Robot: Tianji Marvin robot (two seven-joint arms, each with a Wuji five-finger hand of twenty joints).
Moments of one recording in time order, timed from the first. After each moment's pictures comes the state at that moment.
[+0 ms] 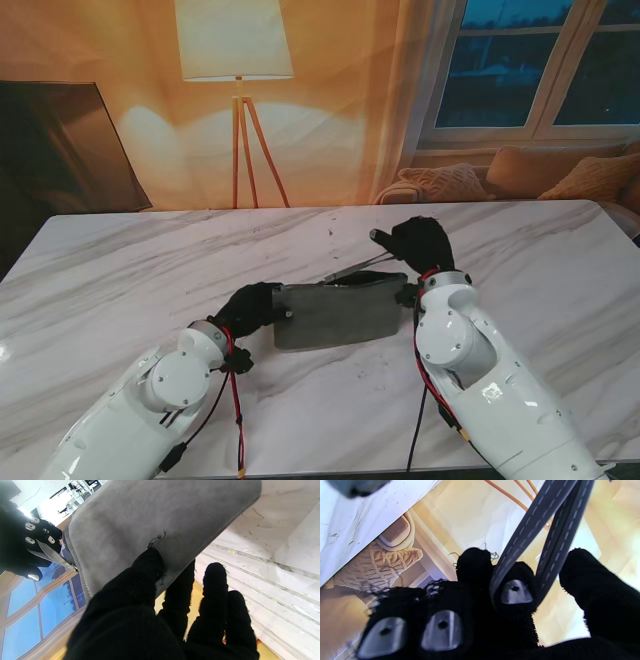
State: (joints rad) left arm 1.38 -1.16 -1.04 -1.42 0.28 -0.06 0.02; right arm -1.34 -1.22 1.15 -1.52 -0.44 0.14 -0.35; left_hand 1.11 -0.39 0.50 -0.19 0.73 0.06 0.78 0.79 0.95 0.26 0.65 0.95 0.49 0.43 0.84 0.85 -0.08 0.32 1.05 0.78; right_hand 0.33 -0.52 0.95 -0.15 1.30 0.01 1.35 1.03 1.21 0.07 1.02 0.76 1.32 0.00 1.61 0.67 1.12 0.12 1.81 0.53
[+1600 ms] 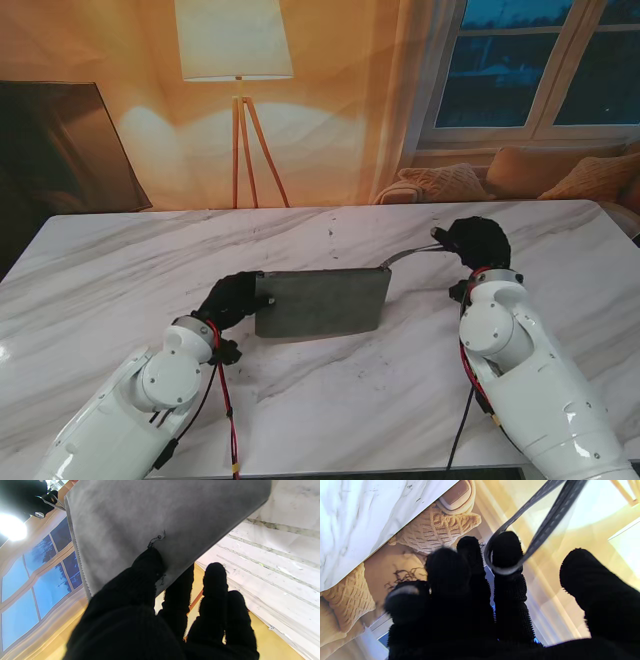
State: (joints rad) left arm 1.41 -1.16 -1.10 -1.45 0.33 -0.04 0.10; right arm -1.32 -1.20 1.31 -1.37 -0.53 0.14 -0.37; left_hand 1.11 -0.39 0.50 -0.19 0.73 0.06 0.78 0.82 0.95 0.25 0.65 0.95 0.49 0.43 0.84 0.85 -0.08 0.32 1.05 0.78; right_hand 0.33 -0.52 0.95 -0.15 0.98 -0.03 0.87 0.76 0.96 0.13 0.76 0.60 1.10 0.03 1.24 0.50 0.70 0.12 1.70 0.59
